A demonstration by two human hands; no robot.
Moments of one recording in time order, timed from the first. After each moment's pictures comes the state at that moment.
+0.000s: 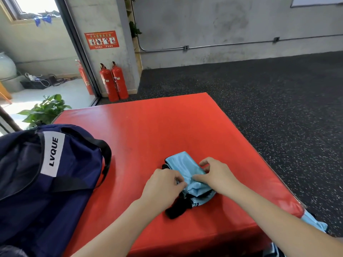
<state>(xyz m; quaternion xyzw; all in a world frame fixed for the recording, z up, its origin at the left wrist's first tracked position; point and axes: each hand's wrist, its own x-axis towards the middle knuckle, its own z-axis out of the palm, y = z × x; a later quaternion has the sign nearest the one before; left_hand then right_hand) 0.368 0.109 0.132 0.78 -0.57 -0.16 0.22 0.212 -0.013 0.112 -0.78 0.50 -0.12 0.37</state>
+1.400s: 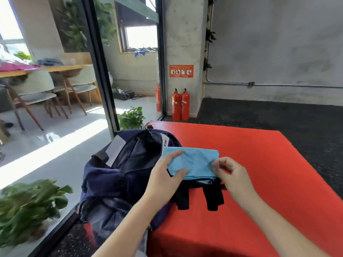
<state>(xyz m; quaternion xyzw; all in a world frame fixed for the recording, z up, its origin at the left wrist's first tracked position) 0.489 0.296 0.209 0.73 -0.39 -0.06 0.56 0.346 0.133 0.207 -0.73 0.24 -0.34 0.55</state>
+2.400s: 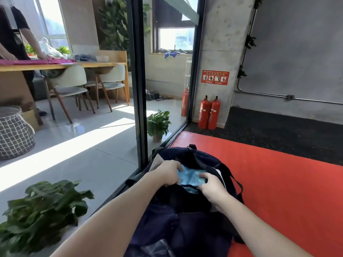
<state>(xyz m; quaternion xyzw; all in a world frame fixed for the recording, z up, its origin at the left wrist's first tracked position) 0.750 0.278 0.202 0.89 -0.38 -0.14 0.18 0.621 0.147 0.159 -0.82 0.34 -0.10 0.46</state>
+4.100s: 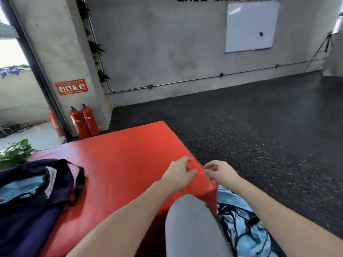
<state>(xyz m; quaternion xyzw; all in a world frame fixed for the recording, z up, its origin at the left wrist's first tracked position) 0.176 0.082 0.196 0.67 -0.67 -0.18 0.27 -0.009 0.021 0.164 -0.71 0.53 -0.26 0.37</state>
